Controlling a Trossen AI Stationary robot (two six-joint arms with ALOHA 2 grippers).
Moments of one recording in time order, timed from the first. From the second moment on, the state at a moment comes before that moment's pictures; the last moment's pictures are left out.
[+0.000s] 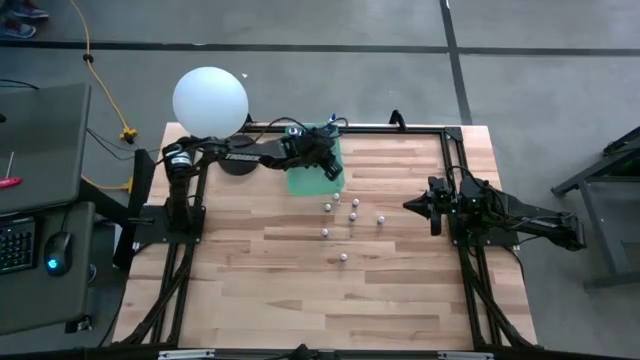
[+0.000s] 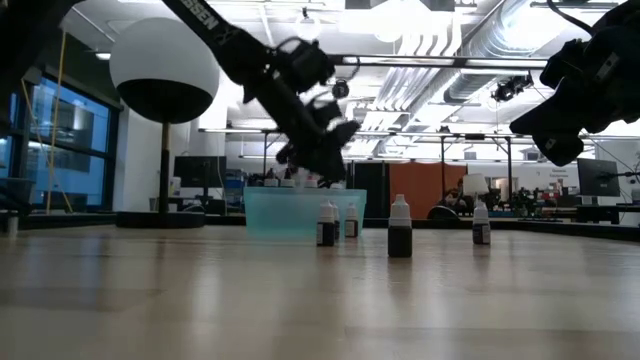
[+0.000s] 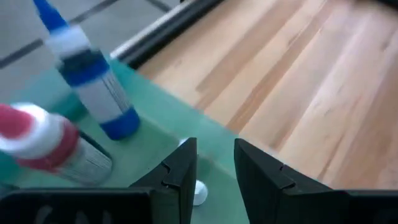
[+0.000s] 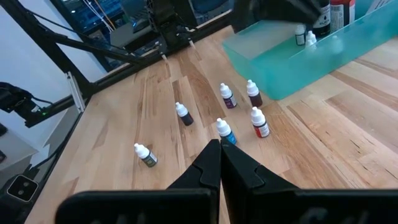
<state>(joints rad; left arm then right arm) 0.36 1.91 1.30 -0.06 -0.21 -0.24 -0.24 0.05 0.11 -0.32 -0.17 0.40</state>
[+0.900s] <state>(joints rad) 0.30 1.40 1.33 -0.40 0.17 -0.16 -0.24 0.05 0.11 -0.32 -0.17 0.40</state>
